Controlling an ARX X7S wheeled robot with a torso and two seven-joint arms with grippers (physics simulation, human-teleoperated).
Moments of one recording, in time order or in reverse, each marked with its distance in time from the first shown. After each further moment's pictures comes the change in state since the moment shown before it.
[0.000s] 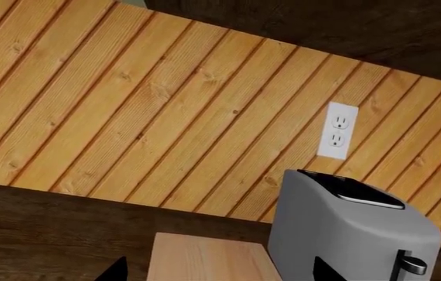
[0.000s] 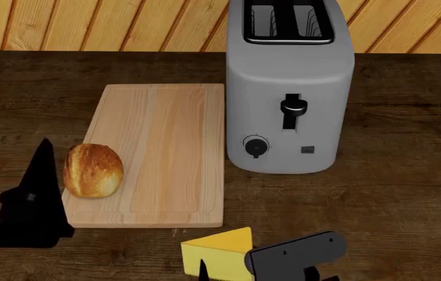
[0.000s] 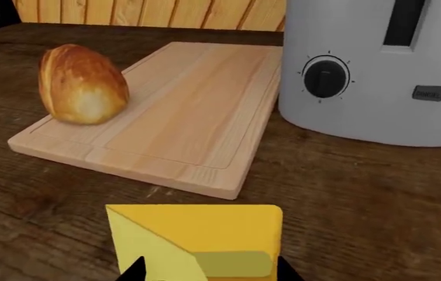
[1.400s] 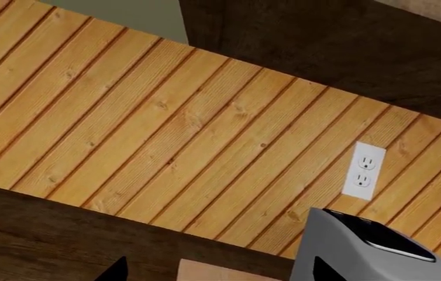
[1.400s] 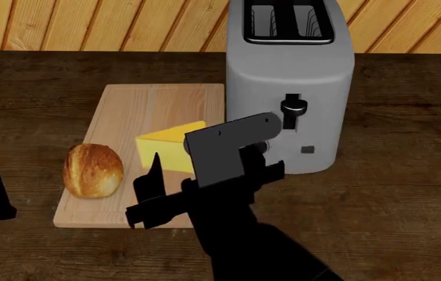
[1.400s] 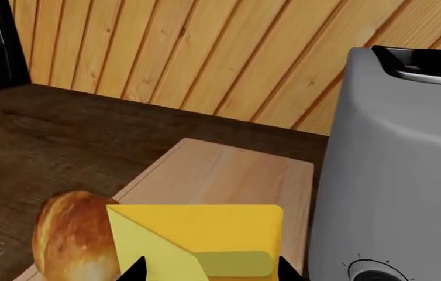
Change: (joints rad) left arm 0.053 -0.078 -0.144 0.051 -0.092 0.071 -0.041; right arm 0.462 -0.213 -0.166 0.378 -0.101 -0.055 -0.013
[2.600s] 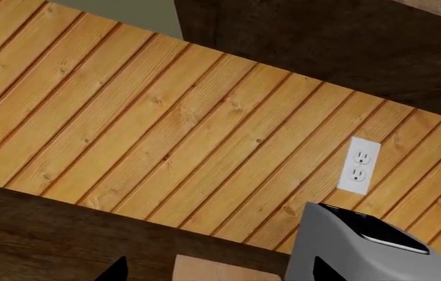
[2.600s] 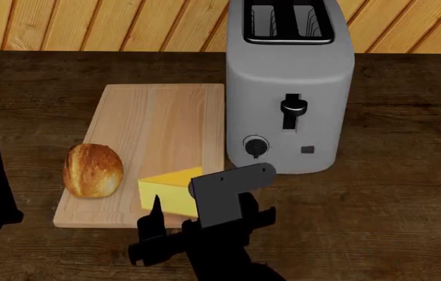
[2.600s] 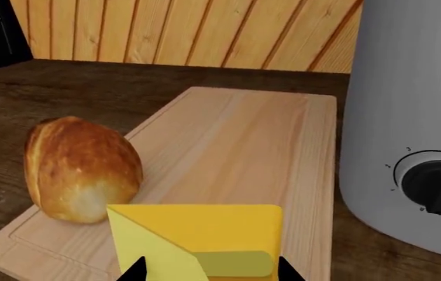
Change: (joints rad) left arm -0.001 0.000 0.023 -0.002 0.007 0.006 0.003; right arm -0.120 -0.020 -0.044 0.157 -0.003 -0.191 -0.048
